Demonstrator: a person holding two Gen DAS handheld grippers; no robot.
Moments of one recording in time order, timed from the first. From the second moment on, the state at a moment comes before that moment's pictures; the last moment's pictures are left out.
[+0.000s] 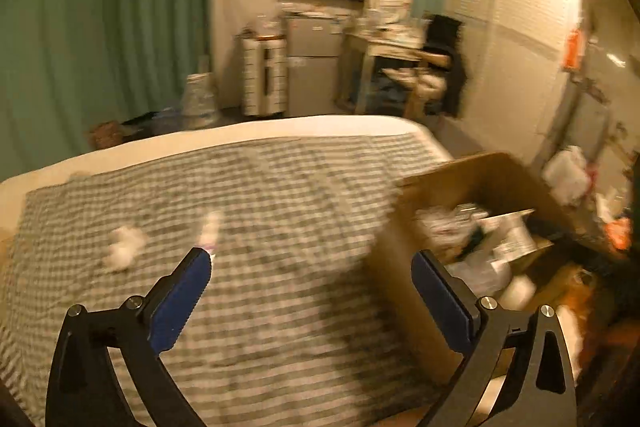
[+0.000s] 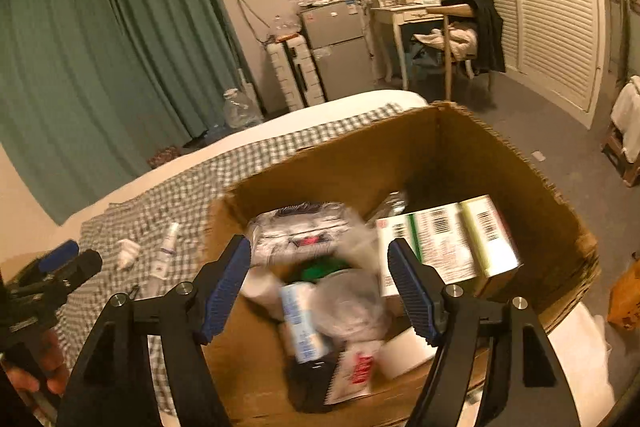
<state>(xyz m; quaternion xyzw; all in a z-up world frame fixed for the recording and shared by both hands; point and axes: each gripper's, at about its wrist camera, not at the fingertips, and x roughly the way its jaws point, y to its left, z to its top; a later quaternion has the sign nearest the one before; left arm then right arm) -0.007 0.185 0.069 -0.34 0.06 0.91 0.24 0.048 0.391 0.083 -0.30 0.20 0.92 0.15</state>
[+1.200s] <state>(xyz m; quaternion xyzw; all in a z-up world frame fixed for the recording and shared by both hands) -0.210 0.038 -0.108 -0.39 0.03 0.92 0.11 -0.237 0.191 -0.075 -0.43 0.20 0.88 0.00</state>
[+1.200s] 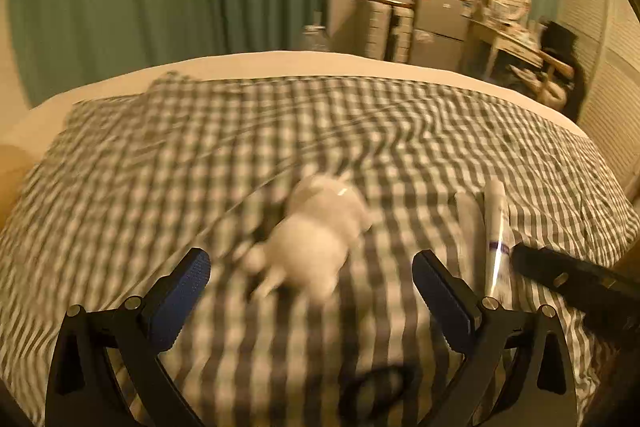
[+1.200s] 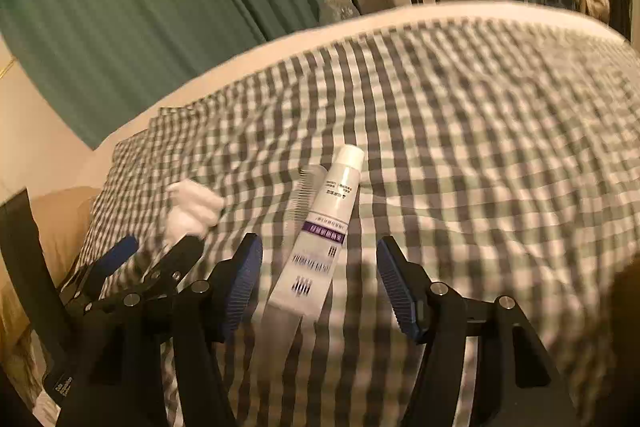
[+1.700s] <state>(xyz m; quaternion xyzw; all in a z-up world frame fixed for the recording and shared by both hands) -0.209 0.003 -0.102 -0.40 -0.02 0.91 0.09 -0.224 0.186 -0.059 -0.42 0.16 0.89 -0.03</state>
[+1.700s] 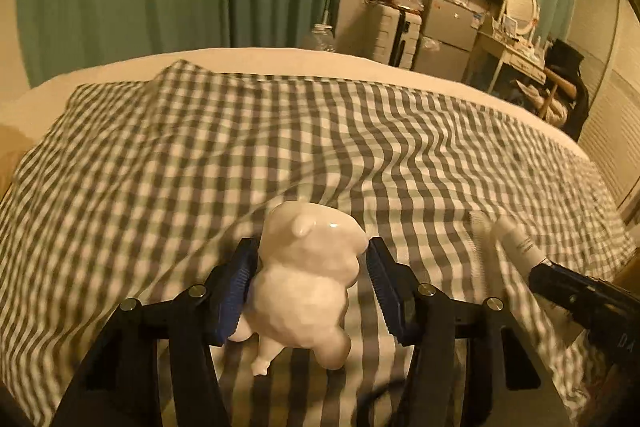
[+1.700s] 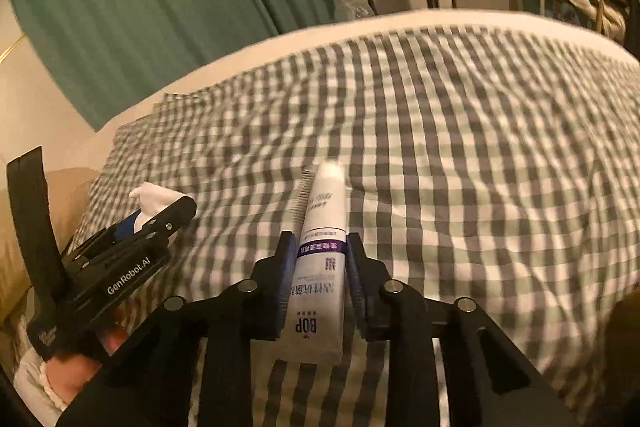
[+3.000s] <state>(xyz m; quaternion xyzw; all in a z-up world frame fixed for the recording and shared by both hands) 0.017 0.229 0.105 -0.31 -0.05 0.87 0.37 0.009 0.358 0.159 -0.32 0.10 0.94 0.09</state>
